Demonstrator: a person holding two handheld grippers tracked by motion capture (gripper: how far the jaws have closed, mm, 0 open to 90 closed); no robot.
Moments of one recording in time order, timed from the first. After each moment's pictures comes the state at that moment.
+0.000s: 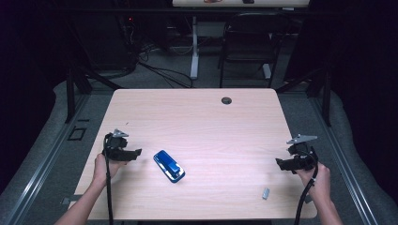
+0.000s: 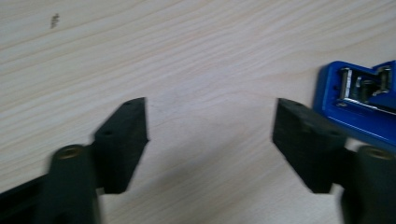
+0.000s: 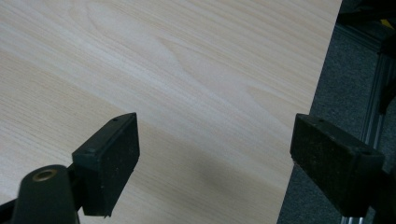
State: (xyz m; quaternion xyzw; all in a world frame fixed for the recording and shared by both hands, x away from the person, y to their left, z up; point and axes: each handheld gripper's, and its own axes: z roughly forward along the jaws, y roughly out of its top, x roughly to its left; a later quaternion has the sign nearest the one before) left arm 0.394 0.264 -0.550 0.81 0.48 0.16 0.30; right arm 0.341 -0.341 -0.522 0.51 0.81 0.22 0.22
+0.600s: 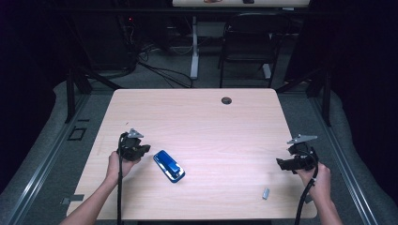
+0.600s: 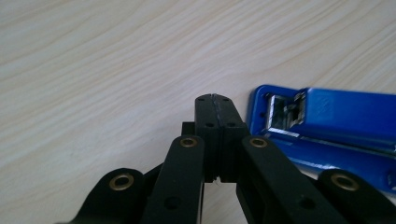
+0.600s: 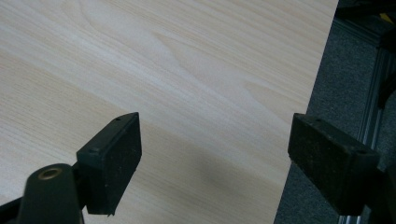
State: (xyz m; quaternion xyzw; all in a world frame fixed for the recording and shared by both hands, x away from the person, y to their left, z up) left arm 0.397 0.217 -0.549 0.83 0.43 0.14 0.31; right arm 0.342 -0.342 -0.523 0.51 0.80 0.21 0.22
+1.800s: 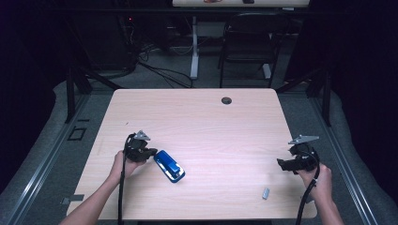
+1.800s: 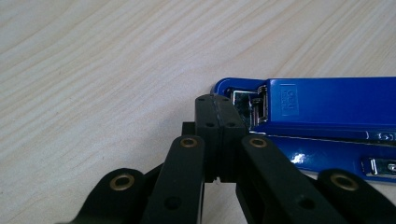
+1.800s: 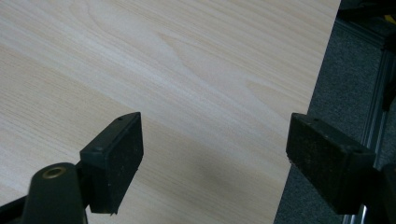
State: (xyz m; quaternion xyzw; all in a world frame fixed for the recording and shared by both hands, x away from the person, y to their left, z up) left arm 0.402 0.209 -0.560 0.87 0.38 0.09 0.31; right arm 0.339 -0.345 -0.521 0.51 0.81 0.22 0.21
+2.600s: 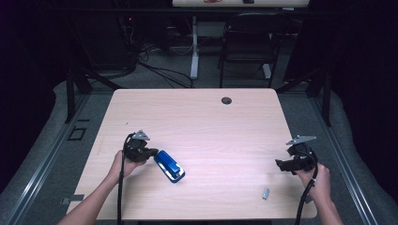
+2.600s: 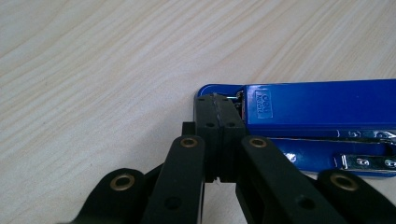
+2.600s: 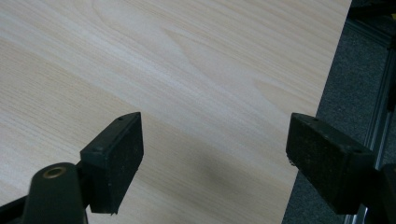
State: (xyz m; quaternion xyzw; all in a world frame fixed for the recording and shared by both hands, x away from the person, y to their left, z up) left arm 0.400 0.210 -0.555 0.87 0.36 0.07 0.33; right arm 0.341 -0.341 -0.525 0.50 0.81 0.21 0.21
